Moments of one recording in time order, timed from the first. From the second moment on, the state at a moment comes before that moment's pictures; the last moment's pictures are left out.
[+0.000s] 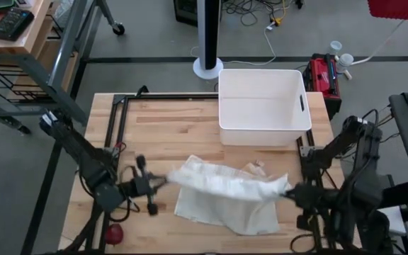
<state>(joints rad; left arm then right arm) -0.82 1.22 0.93 0.04 -1.19 -0.01 1.10 1.44 1.63 -1.53 0.79 1.20</state>
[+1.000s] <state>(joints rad) -0.83 1.65 0.86 0.11 -0.55 -1.08 1.06 1.59 1.25 -0.81 0.15 1.37</state>
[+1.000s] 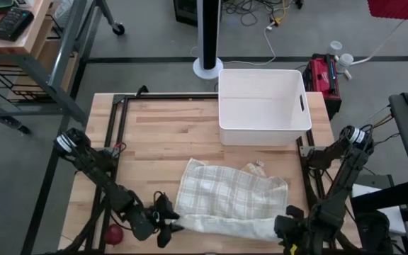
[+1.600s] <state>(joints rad) -0.84 1.58 0.87 -0.07 -0.64 -1.23 1.16 1.58 1.21 -1.26 0.28 1.98</state>
